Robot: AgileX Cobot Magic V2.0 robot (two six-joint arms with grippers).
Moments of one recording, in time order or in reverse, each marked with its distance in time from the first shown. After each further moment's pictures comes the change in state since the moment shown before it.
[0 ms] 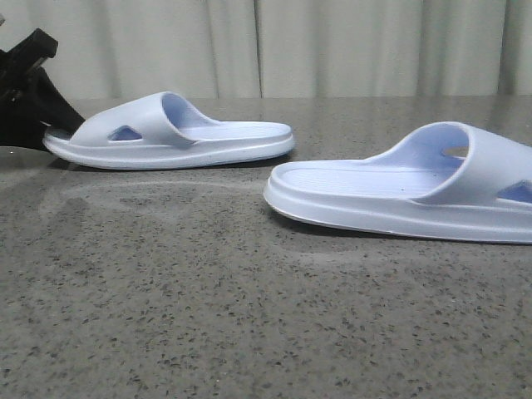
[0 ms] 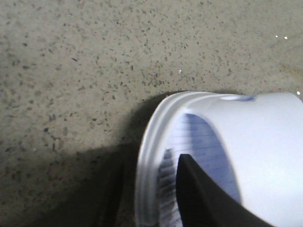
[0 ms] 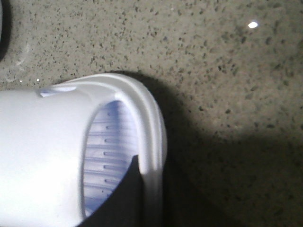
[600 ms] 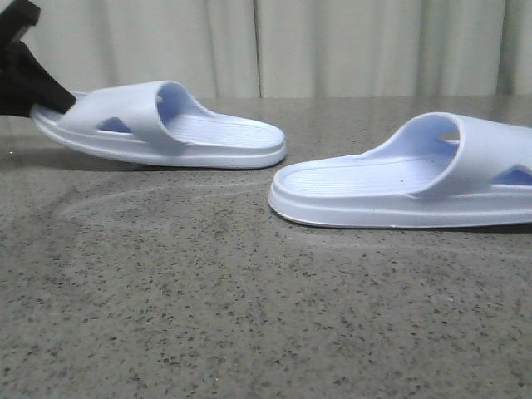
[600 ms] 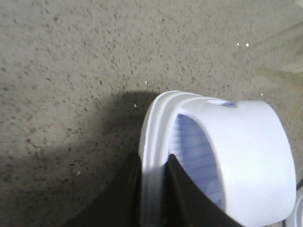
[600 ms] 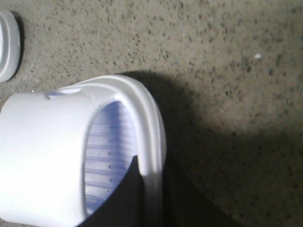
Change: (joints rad) left arm 0.051 -0.069 -0.001 -0.034 0.060 0.057; right arm 0.000 0.002 -0.069 0.012 0.007 -0.006
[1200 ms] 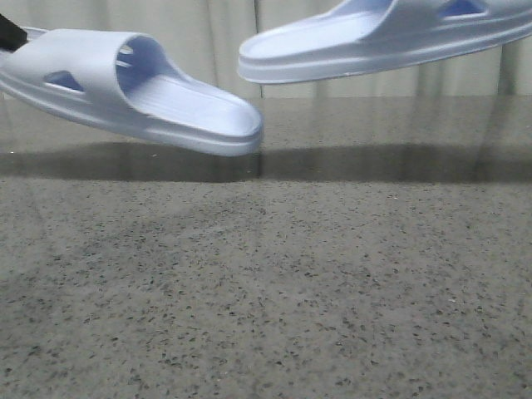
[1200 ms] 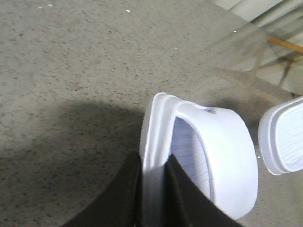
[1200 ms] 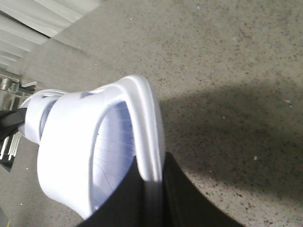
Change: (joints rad) left arm 0.138 -0.113 0.000 -0.021 0.291 0.006; right arm 0.000 0.002 -0.238 0.248 0.179 -0.027
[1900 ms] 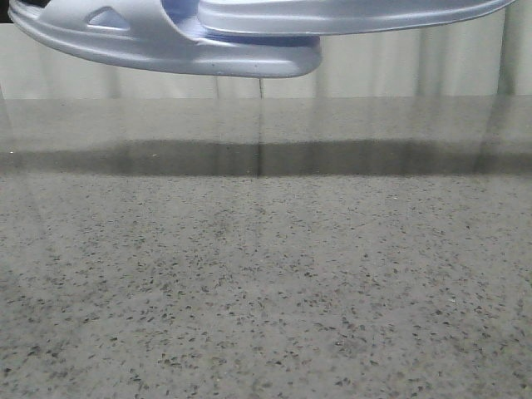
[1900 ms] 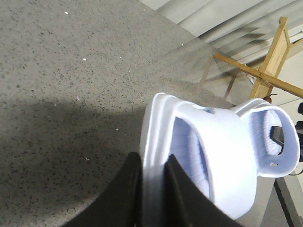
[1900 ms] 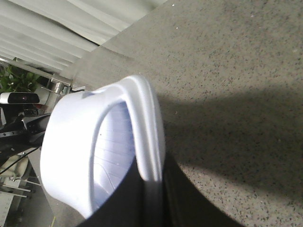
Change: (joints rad) left arm -0.072 -0.005 0.000 -0.142 0.042 -0.072; right arm 0.045 0.105 -0.006 0.173 0.052 -0.100
